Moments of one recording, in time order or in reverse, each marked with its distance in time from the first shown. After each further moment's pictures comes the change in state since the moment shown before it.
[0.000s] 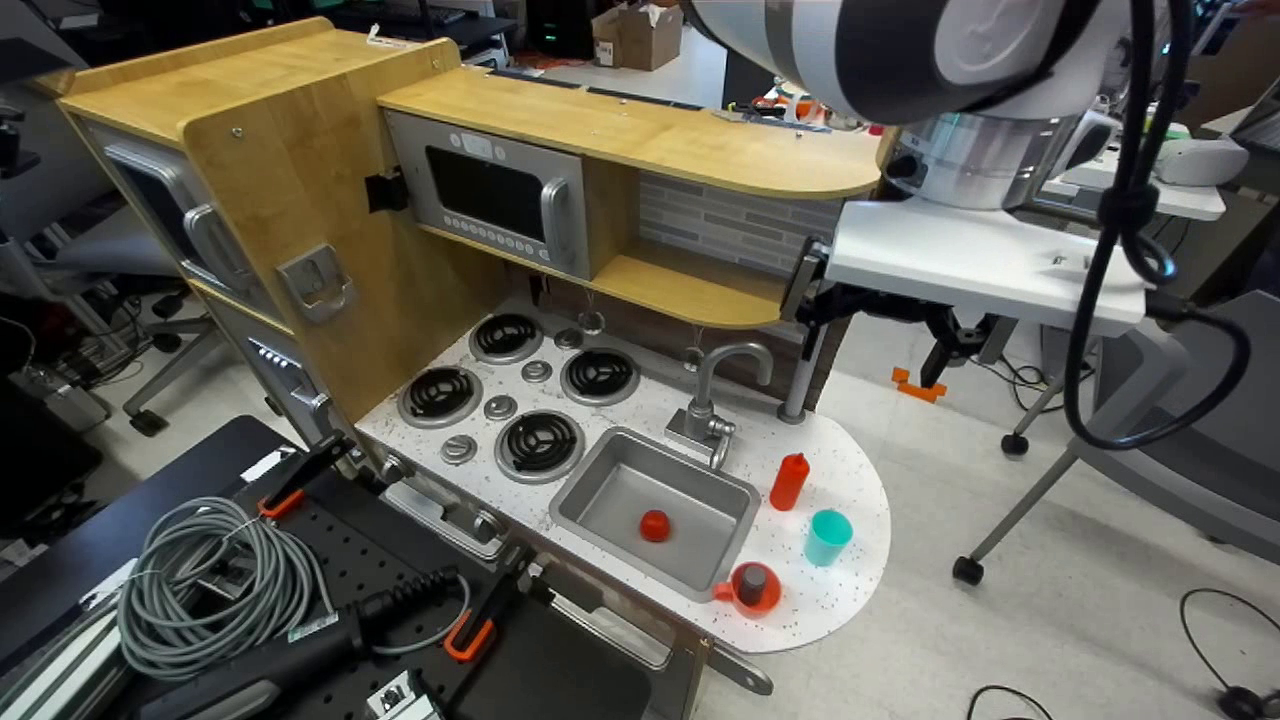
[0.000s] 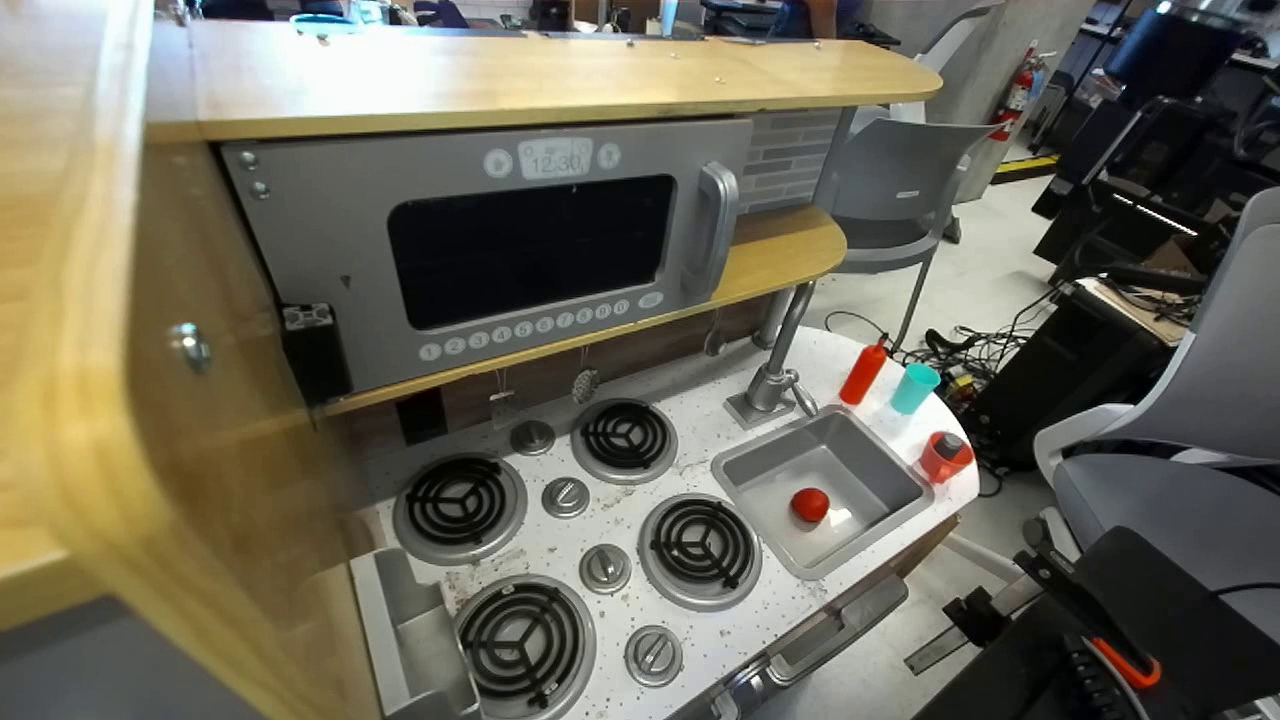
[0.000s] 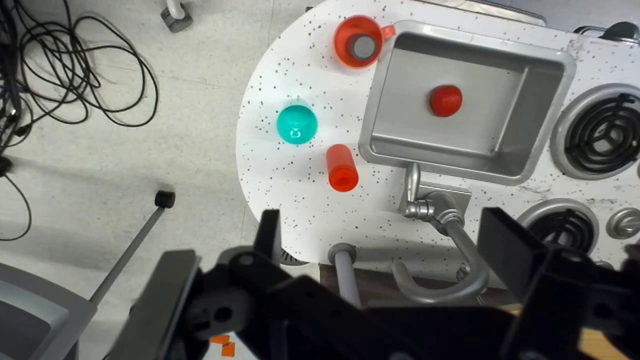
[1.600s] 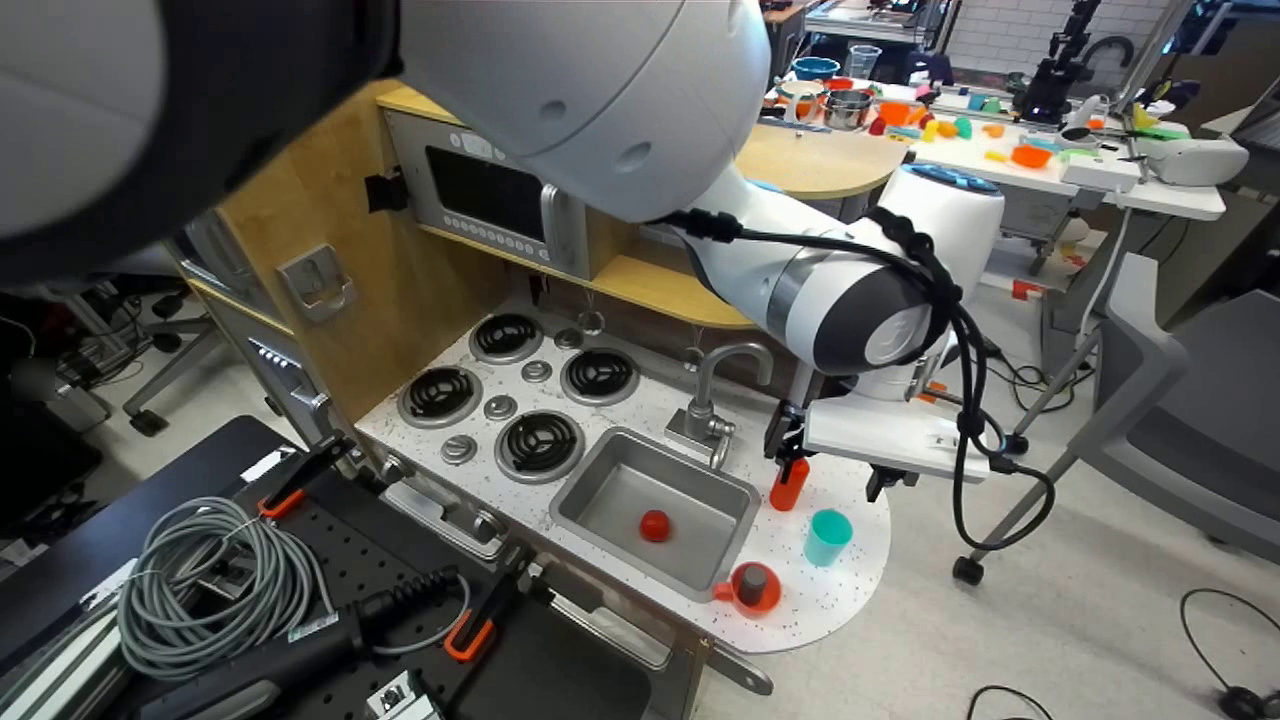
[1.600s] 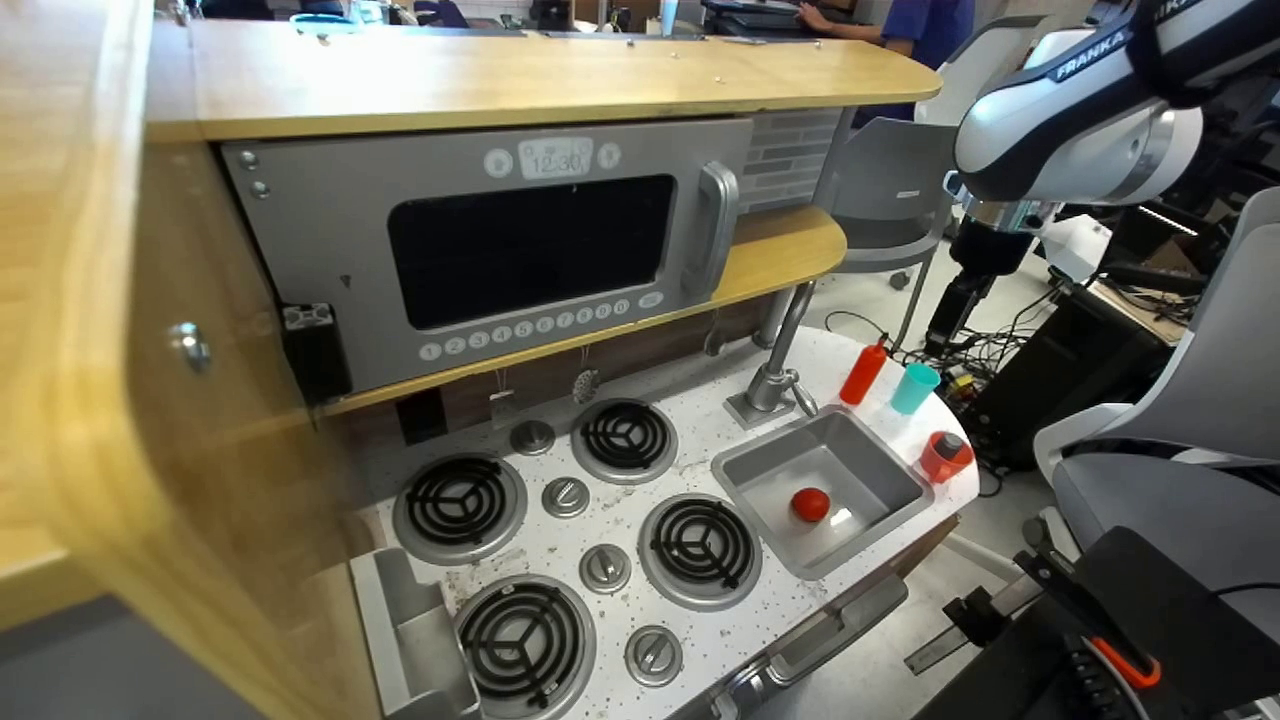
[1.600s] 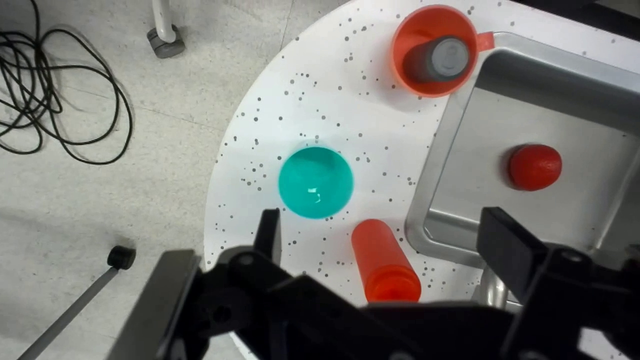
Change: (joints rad) arm -0.047 0.485 0.080 0.309 -0.123 0.078 0.031
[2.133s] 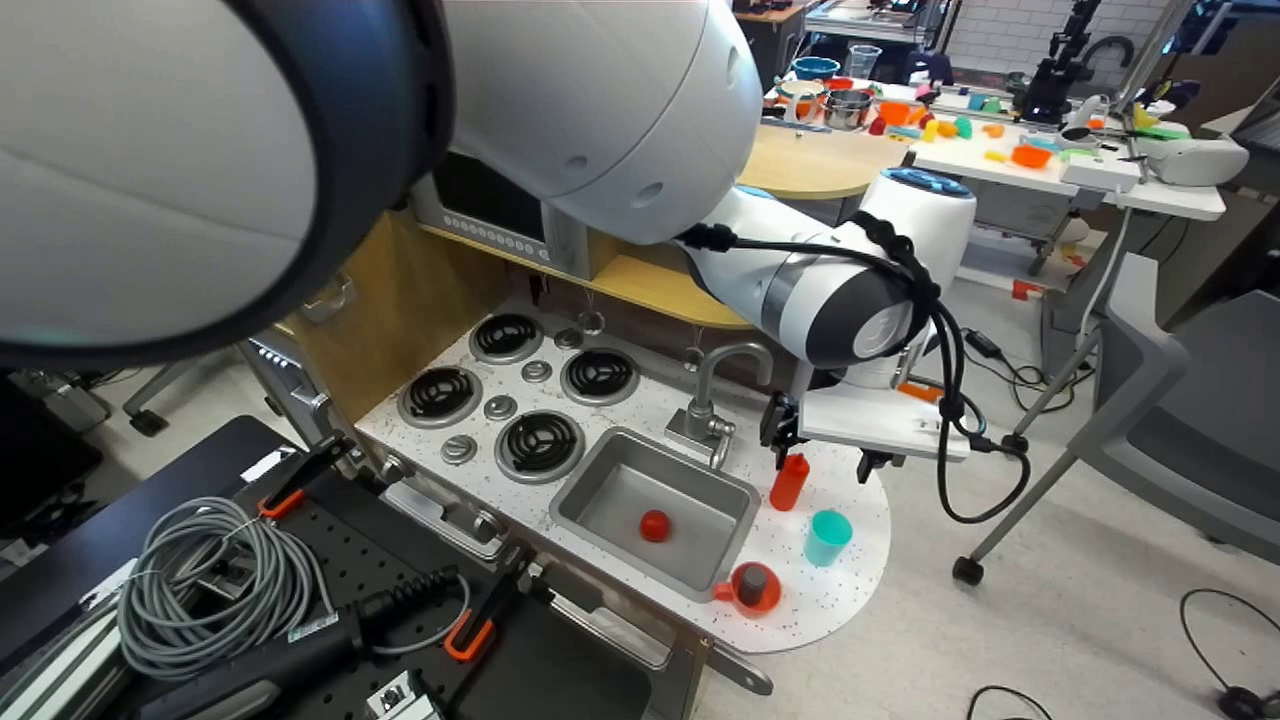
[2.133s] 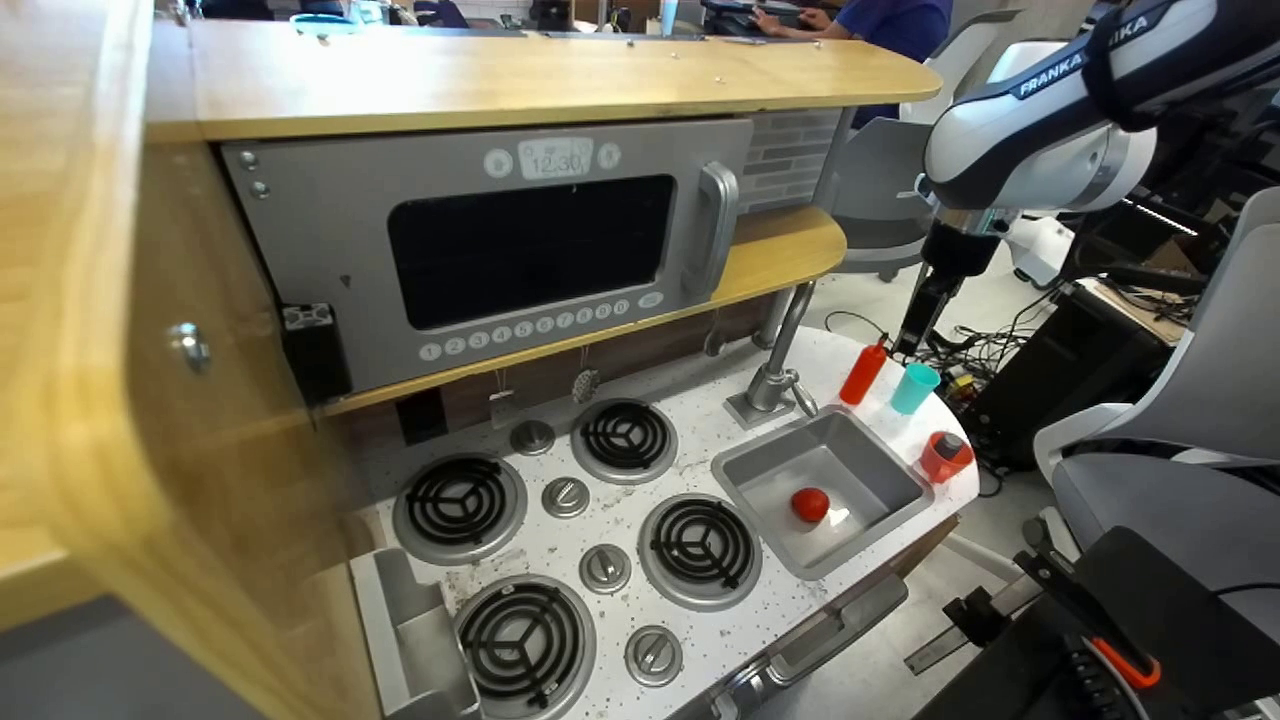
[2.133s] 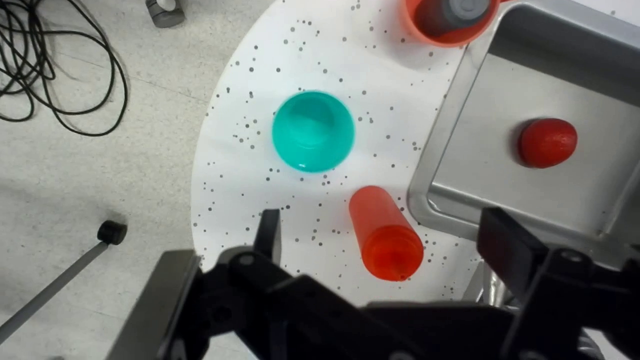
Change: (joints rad) arm 0.000 0.072 0.035 0.100 -0.021 -0.004 0.001
